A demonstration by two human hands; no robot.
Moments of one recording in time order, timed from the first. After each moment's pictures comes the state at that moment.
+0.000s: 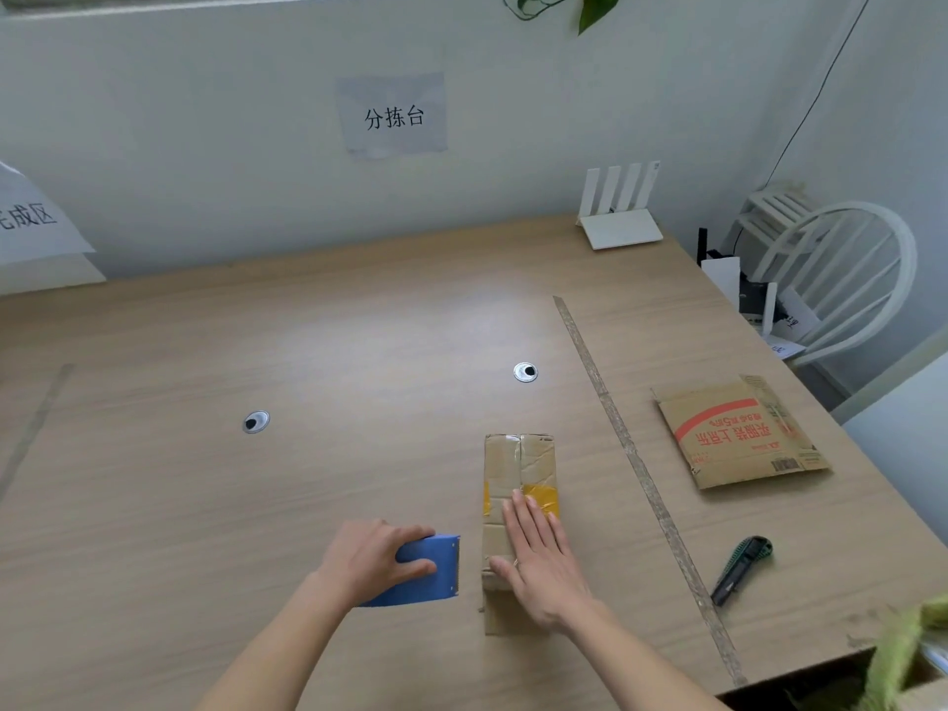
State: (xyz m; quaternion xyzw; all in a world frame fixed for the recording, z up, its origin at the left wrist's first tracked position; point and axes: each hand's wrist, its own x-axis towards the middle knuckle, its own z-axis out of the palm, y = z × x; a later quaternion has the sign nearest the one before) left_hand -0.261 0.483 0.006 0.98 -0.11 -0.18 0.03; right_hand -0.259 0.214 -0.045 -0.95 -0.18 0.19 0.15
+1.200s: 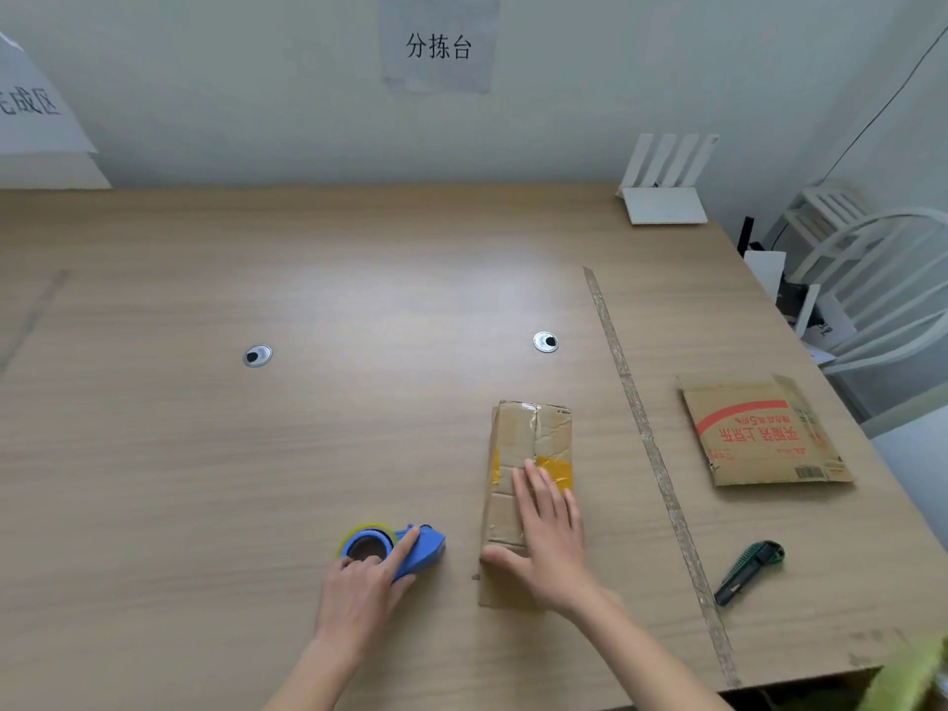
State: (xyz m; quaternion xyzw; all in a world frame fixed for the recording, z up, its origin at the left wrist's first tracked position) left_hand -0.349 0.474 -0.119 1.00 0.01 0.02 0.05; right_hand -0.259 0.217 -0.058 -0.96 -0.17 0.14 0.15
